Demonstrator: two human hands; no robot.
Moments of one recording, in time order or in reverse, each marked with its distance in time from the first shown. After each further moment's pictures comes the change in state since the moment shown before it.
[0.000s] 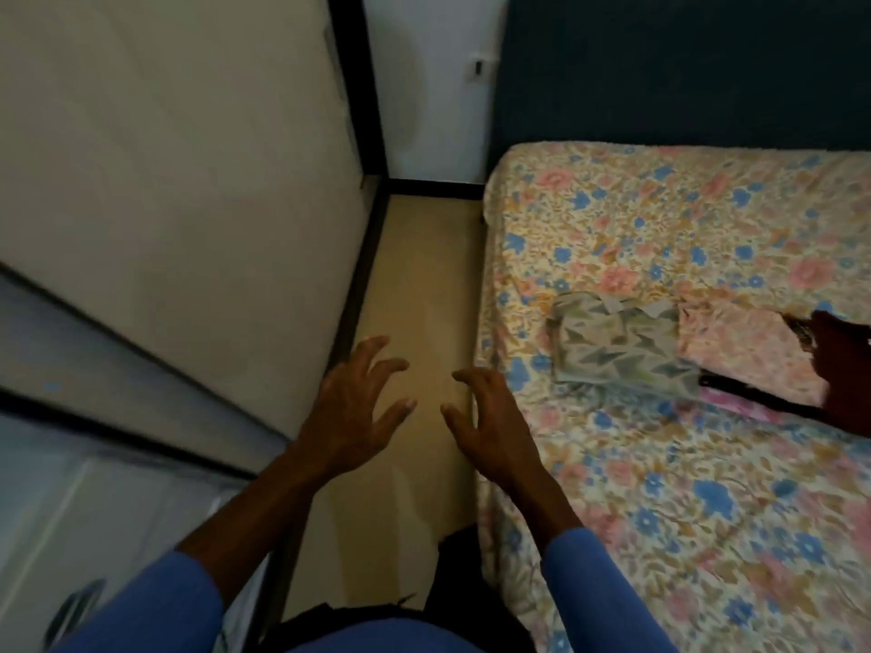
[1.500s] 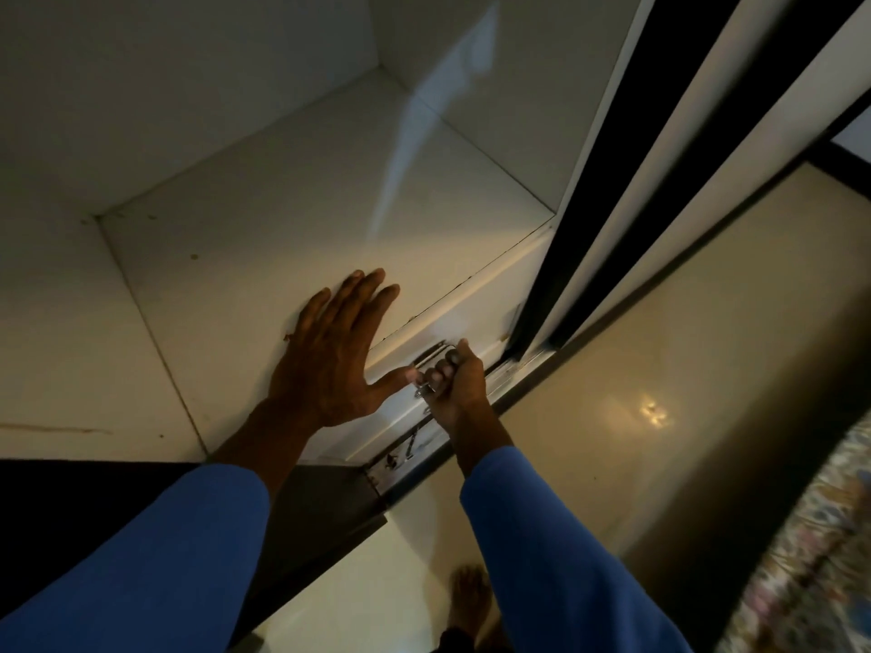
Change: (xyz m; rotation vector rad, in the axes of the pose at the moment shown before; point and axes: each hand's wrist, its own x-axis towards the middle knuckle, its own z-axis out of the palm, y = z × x) left_hand -0.502 -0.301 -0.111 0.478 0.094 -0.769; right_hand -0.121 -0.222 0.581 1.125 -0.664 0.973
